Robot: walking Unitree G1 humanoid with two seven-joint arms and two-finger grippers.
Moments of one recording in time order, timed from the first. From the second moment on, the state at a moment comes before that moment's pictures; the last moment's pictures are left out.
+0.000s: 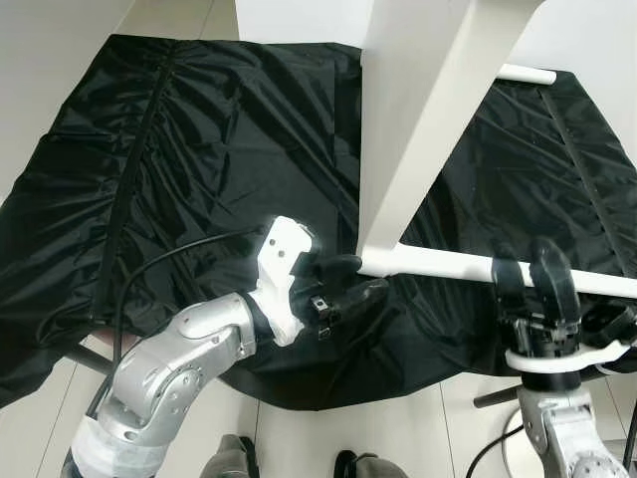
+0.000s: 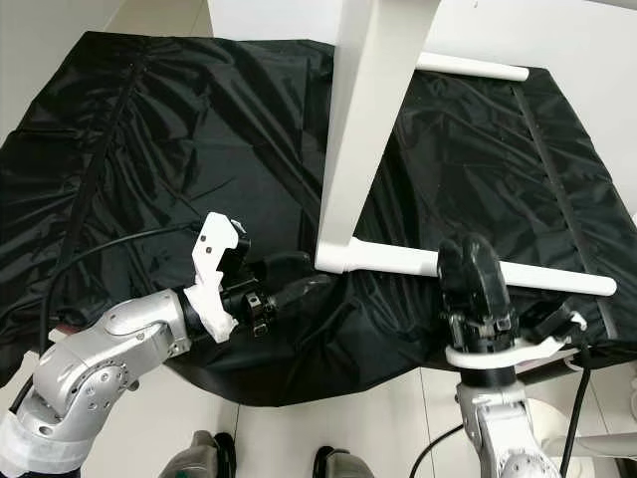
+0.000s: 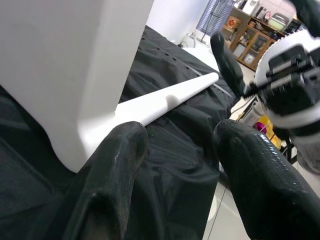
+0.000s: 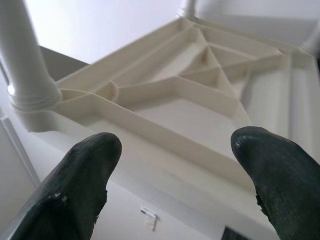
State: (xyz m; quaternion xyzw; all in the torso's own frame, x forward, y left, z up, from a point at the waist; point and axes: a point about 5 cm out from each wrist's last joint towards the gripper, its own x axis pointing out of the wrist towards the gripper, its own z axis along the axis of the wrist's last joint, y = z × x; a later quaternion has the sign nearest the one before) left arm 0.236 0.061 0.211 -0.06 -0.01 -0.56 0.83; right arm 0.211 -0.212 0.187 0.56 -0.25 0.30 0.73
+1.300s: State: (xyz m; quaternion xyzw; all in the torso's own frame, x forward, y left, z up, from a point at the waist) left arm 0.273 0.070 0.198 0.00 0.00 -0.45 0.89; right arm 0.285 -0.189 0.175 0.07 -0.06 0.06 0.99
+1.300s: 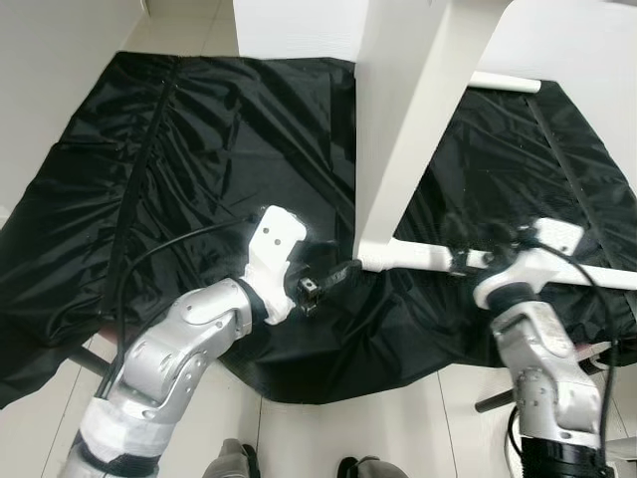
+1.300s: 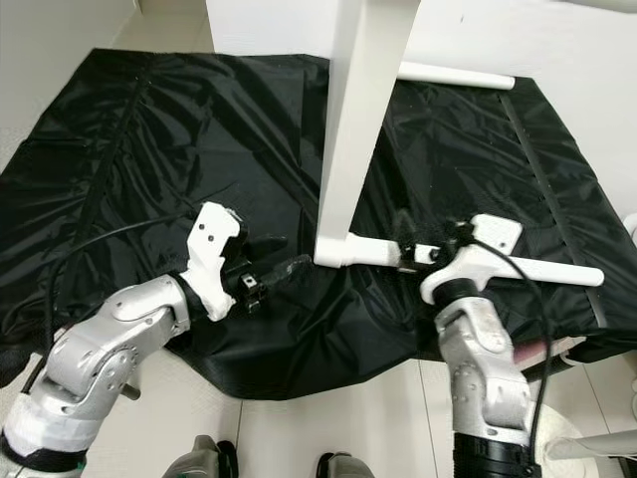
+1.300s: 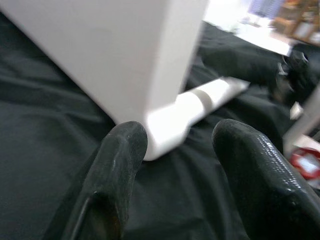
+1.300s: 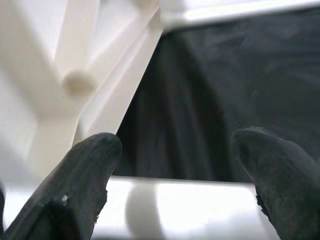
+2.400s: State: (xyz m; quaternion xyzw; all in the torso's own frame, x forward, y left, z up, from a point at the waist) left arm 0.334 0.079 0.190 -0.03 0.01 -0.20 0.98; right arm 0.318 -0.150 0.164 0.05 -0.09 0.00 1.00
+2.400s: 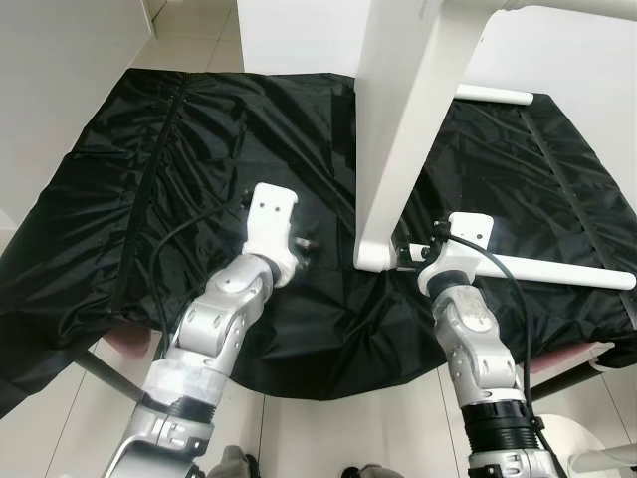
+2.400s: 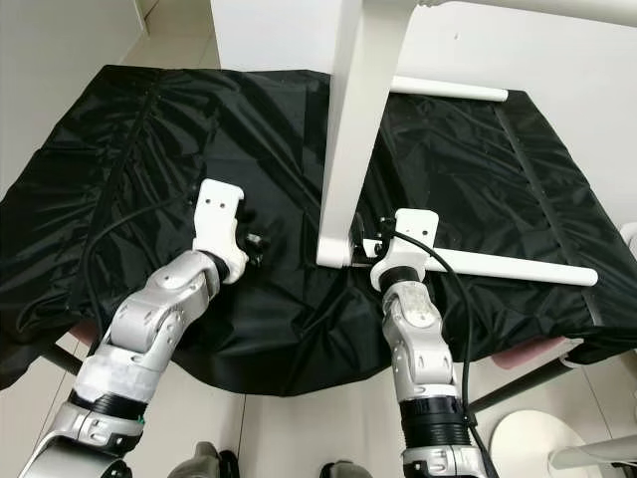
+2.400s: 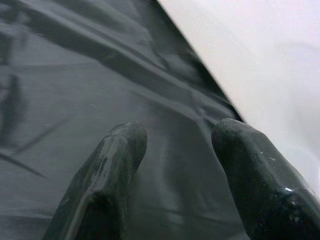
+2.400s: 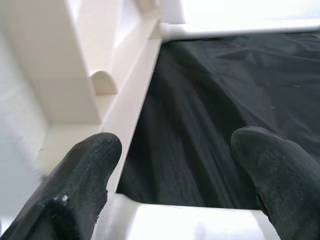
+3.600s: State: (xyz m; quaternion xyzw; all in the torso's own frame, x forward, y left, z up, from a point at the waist) left arm 0.343 0.089 0.199 0.06 -0.07 -0.18 0.98; right arm 0.321 -0.131 0.145 0.08 -0.06 -0.04 0.99
